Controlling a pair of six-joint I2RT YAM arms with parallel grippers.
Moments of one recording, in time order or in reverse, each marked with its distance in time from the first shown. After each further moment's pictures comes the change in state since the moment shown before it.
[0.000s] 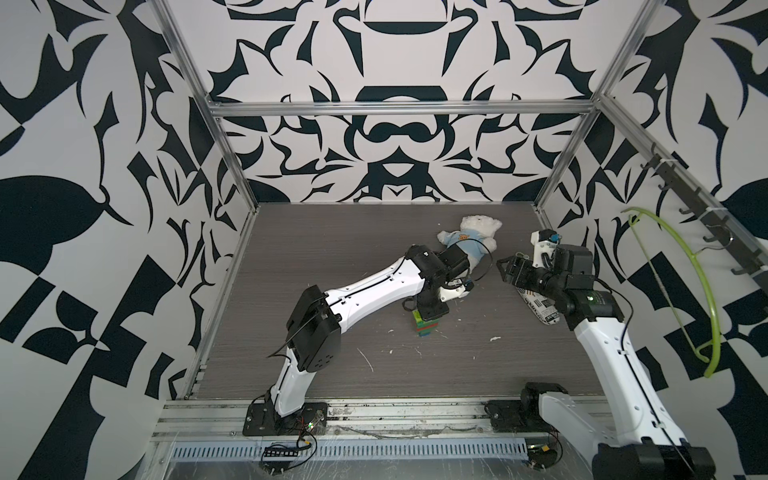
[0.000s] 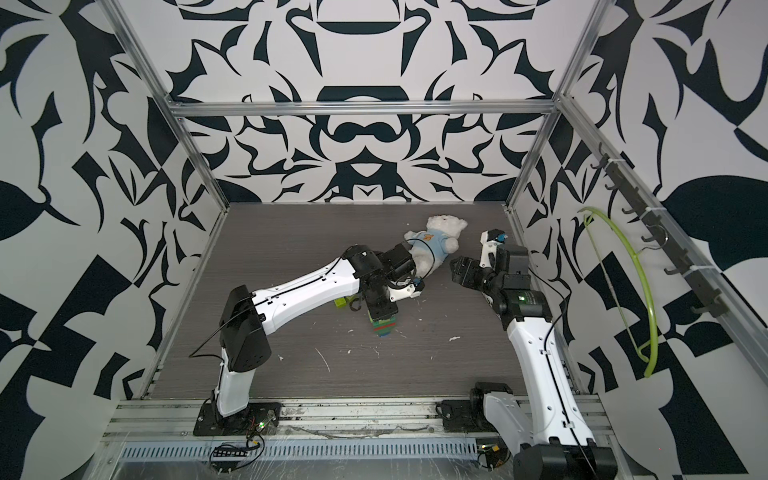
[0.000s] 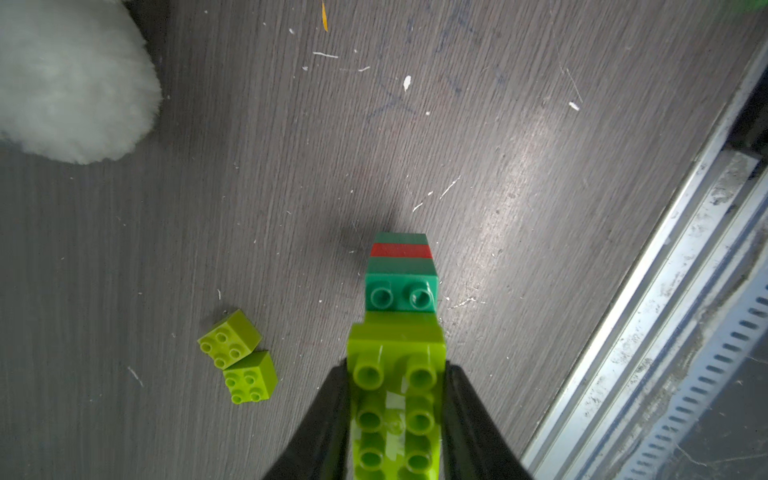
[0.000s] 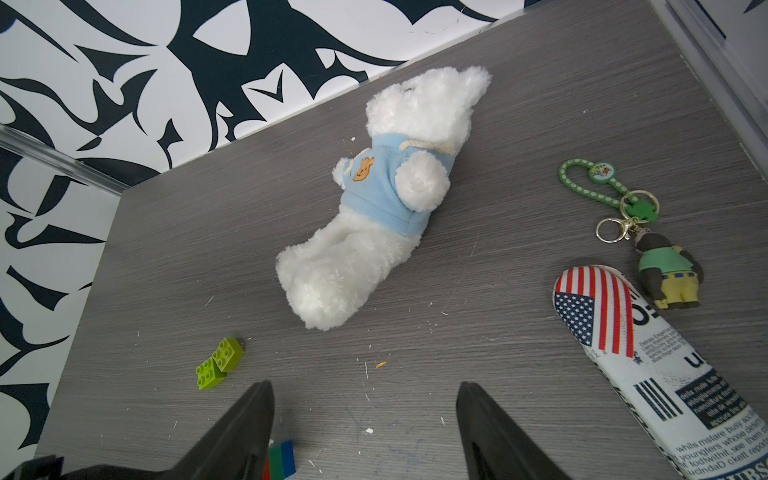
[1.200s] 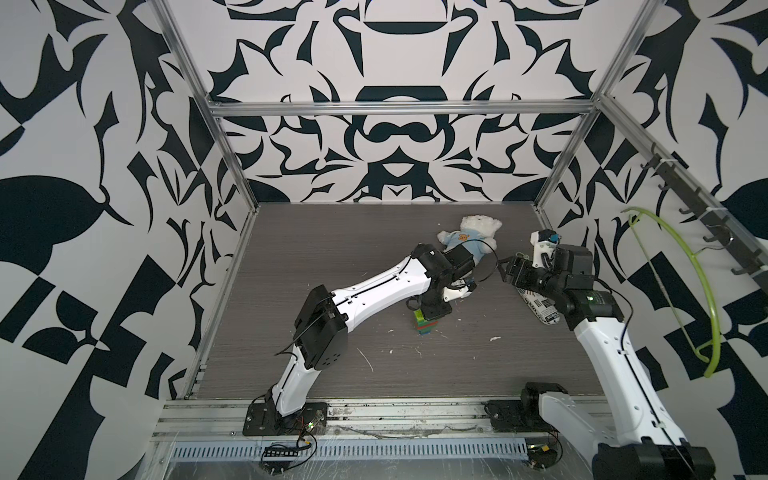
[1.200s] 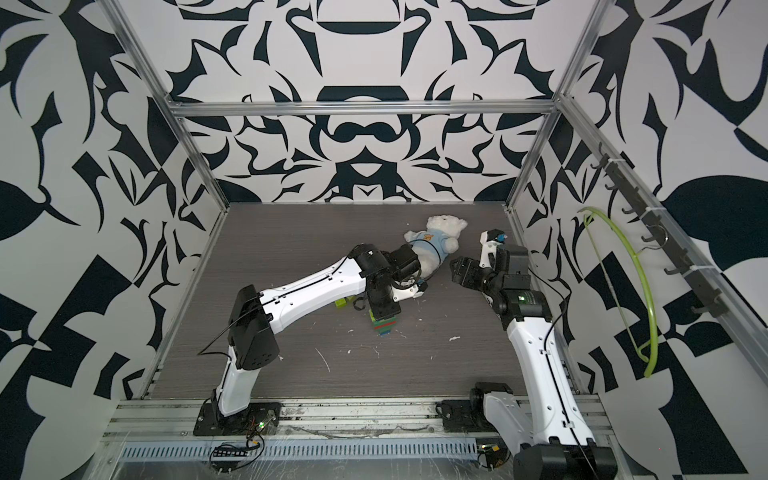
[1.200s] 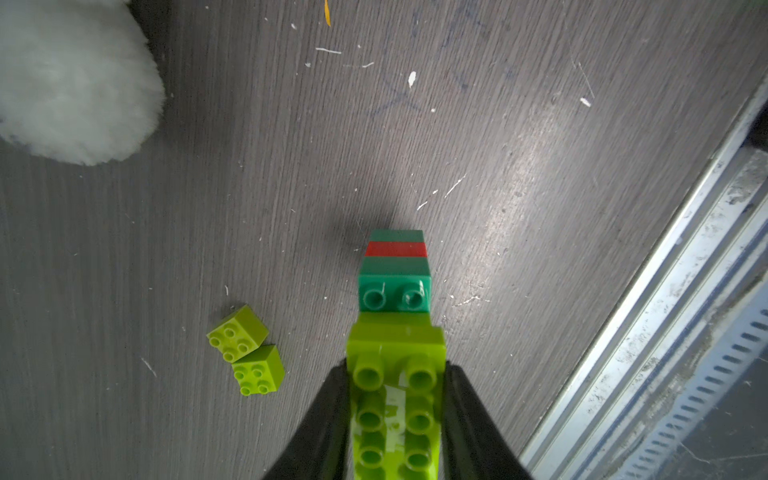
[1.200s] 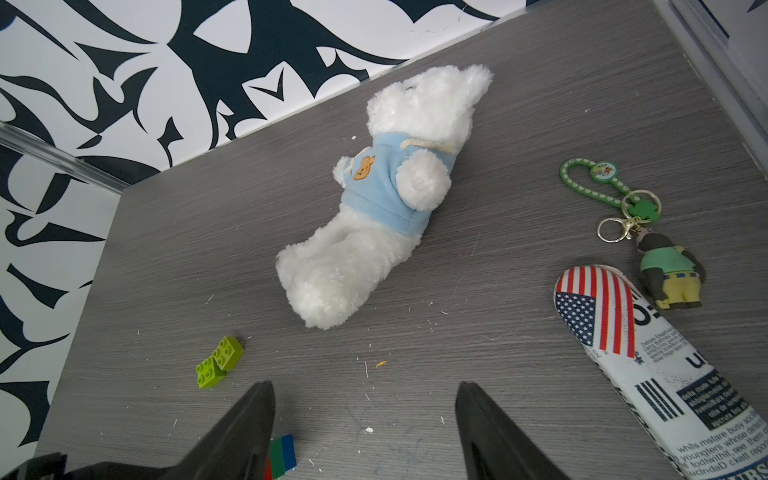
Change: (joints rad) left arm -0.018 0.052 0.087 -0.065 -0.029 -0.005; right arm 0.000 0.000 -0.002 0.000 -0.003 -0.003
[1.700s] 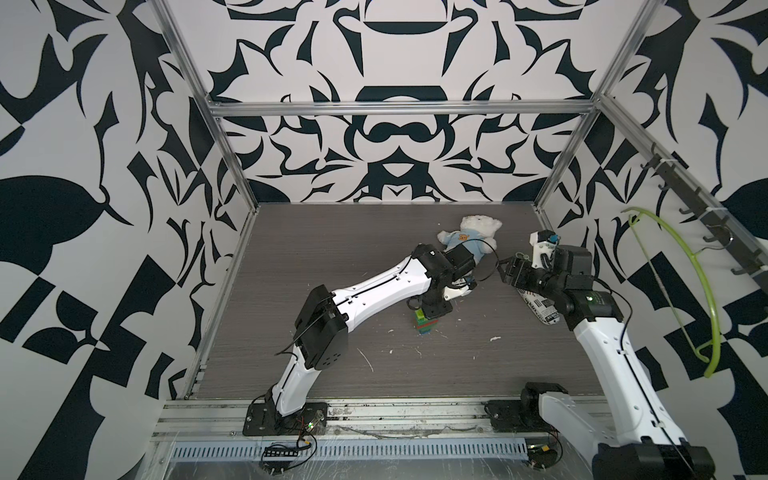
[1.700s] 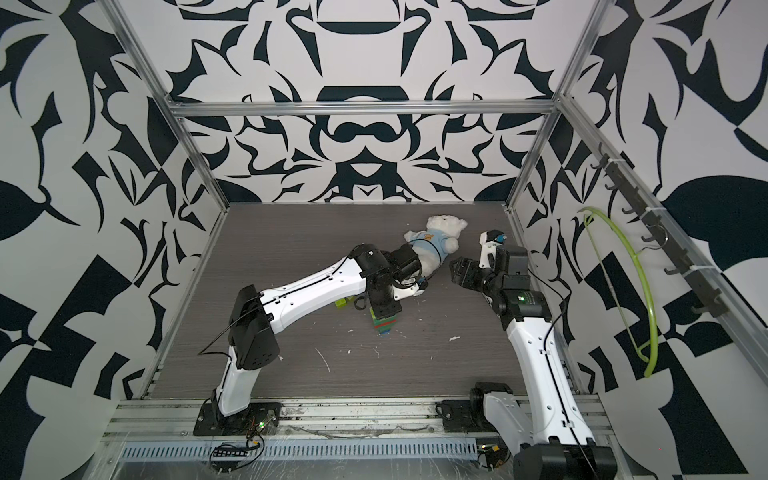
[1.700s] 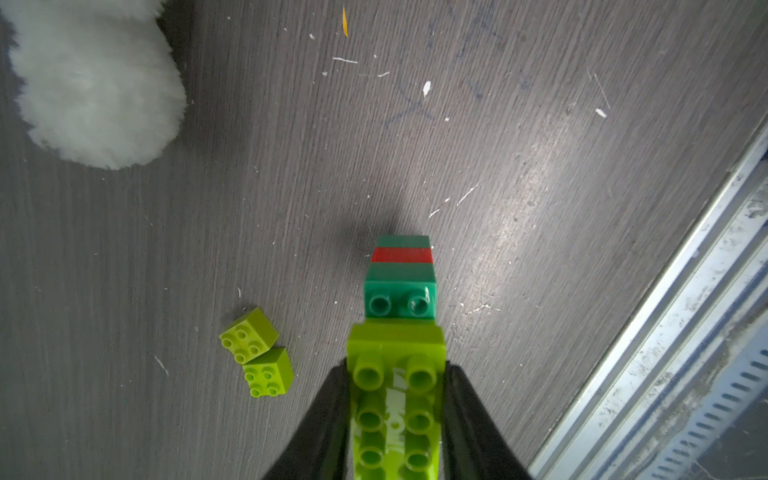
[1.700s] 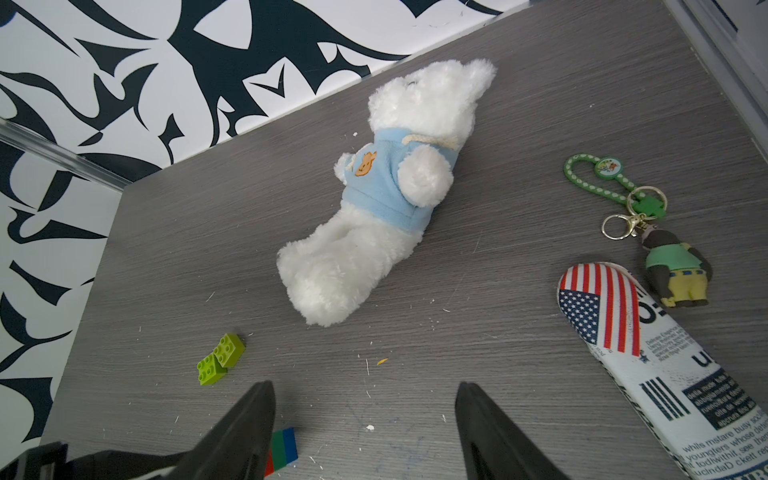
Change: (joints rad) left arm 0.000 0.002 0.000 0.019 -0.026 -0.006; right arm 0.000 0.000 -0.006 0.000 -0.007 0.000
